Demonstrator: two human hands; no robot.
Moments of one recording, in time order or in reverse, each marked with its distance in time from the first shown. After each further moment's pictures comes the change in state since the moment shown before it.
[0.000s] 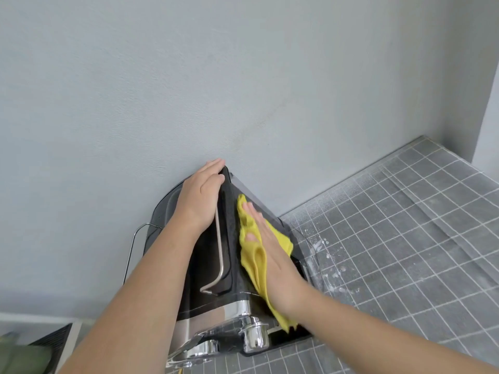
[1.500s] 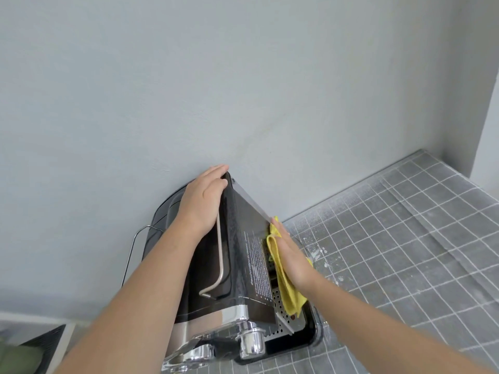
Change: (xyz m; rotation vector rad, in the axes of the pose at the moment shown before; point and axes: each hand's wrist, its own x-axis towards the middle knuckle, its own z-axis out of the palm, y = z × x) left_hand -0.001 0.004 0.000 0.003 0.006 0.011; right_hand 0.016 0.057 -0.036 0.031 0.014 0.318
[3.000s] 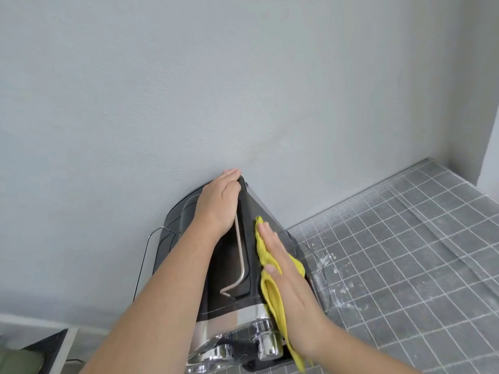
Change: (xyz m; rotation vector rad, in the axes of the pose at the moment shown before) left_hand 0.004 -0.007 0.000 0.079 -0.010 0.041; right_hand -0.078 -0.058 0.039 0.007 0.013 -0.364
